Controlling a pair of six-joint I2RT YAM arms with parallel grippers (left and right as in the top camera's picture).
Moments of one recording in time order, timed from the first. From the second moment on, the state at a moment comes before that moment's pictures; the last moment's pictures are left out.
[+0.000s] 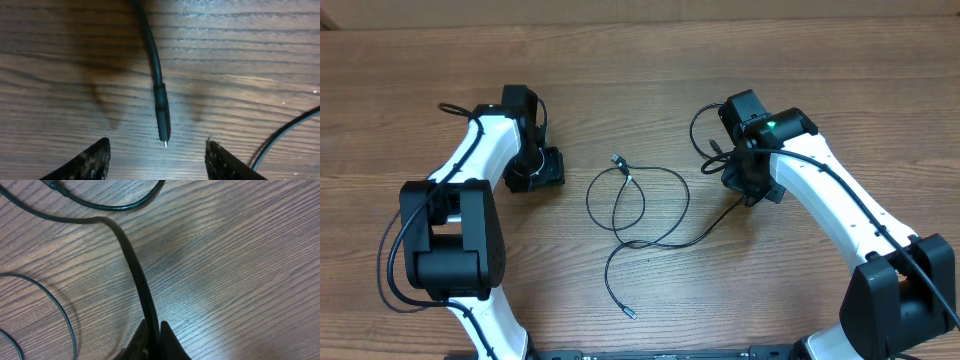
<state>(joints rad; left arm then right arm) -0.02 1.99 1.36 -0.95 0.08 -0.18 0.37 1.71 1.34 -1.16 0.16 0.82</state>
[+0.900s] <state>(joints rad) -0.02 1.99 1.33 -0.82 0.07 -0.23 0.37 1.71 1.34 -1.16 0.16 0.82</state>
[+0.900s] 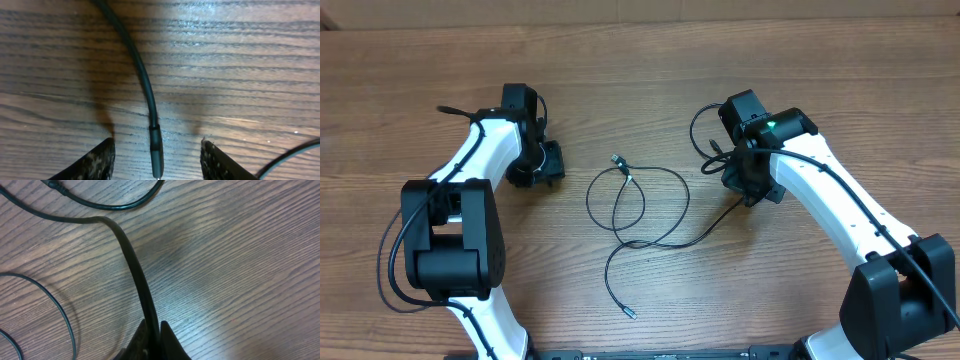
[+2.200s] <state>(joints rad) 0.31 1.86 1.48 -1.24 -0.20 -0.37 0.37 1.71 1.34 -1.18 0.16 0.82</state>
